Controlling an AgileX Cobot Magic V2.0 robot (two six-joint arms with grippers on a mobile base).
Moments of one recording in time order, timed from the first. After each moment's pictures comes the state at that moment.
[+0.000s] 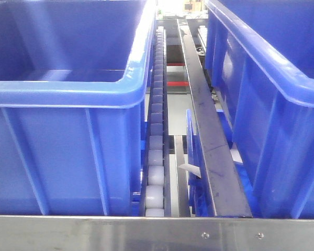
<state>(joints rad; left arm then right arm) -0.08 0.00 0.01 0.08 0.01 -0.22 0.05 -0.01 -0.13 0.00 0.36 0.05</state>
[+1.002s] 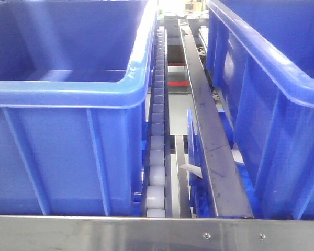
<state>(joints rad) -0.08 0.00 0.01 0.08 0.01 -0.22 0.01 -0.02 0.02 0.04 0.06 0.05</state>
